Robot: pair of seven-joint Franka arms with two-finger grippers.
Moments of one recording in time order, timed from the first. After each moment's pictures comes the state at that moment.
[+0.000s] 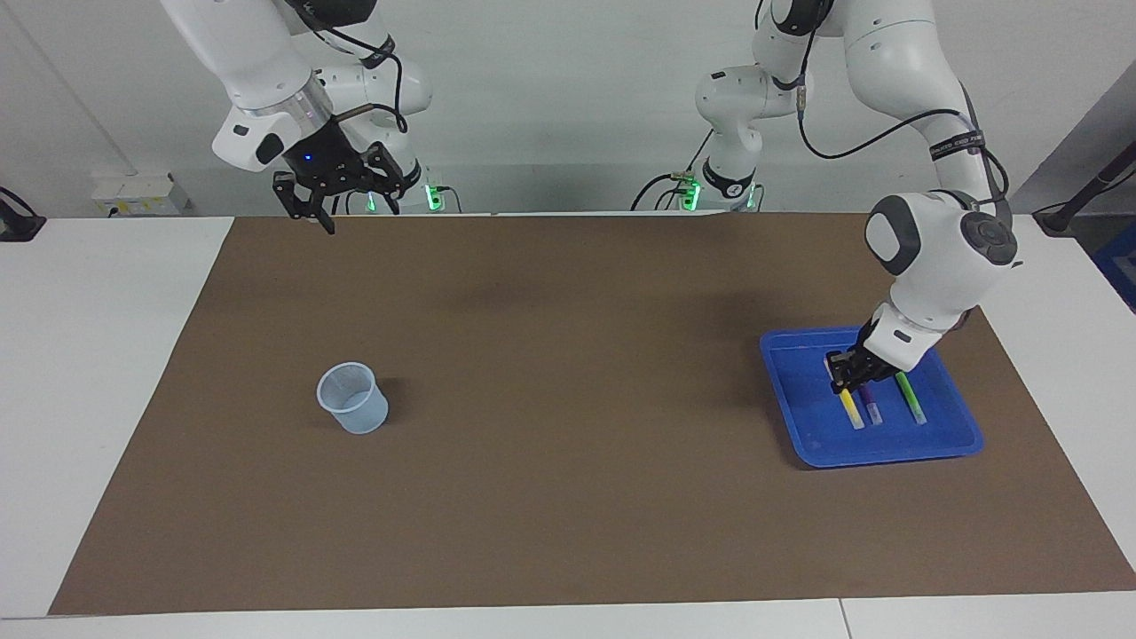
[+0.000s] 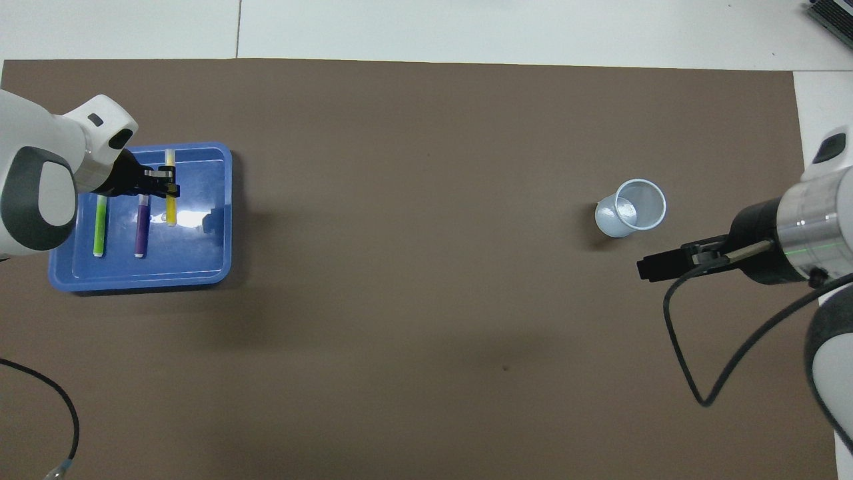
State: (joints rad) left arm 0.09 0.30 -0.09 -1.77 -0.16 2.09 0.06; right arm 0.15 -0.13 -0.01 -1.77 0.19 1.62 -0.05
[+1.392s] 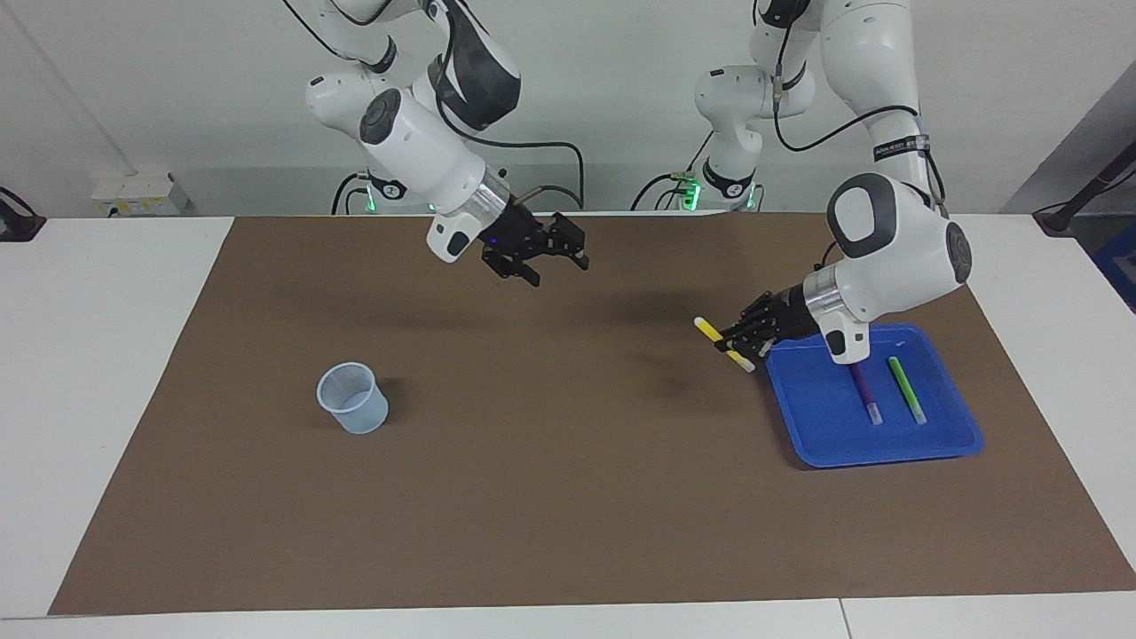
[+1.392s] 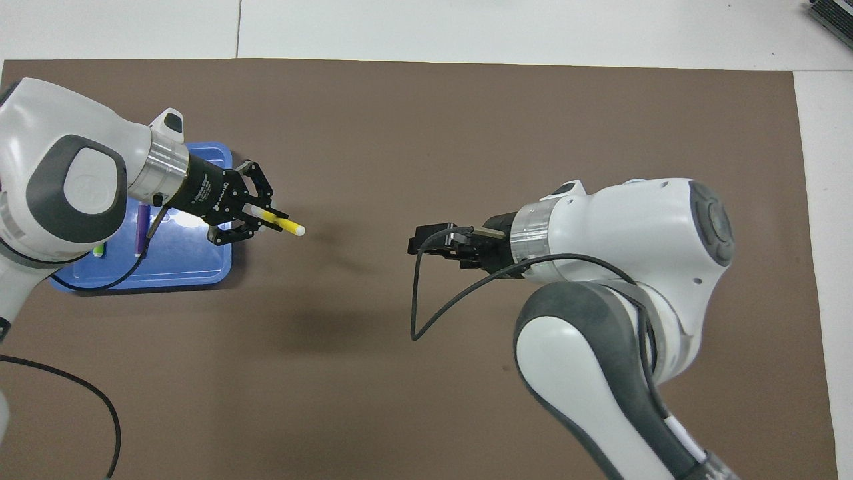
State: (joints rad) left arm -0.04 0.28 -0.12 -1.75 -0.63 1.83 -1.01; right arm 0.50 0.06 -0.01 -1.95 0.74 2.26 0.26
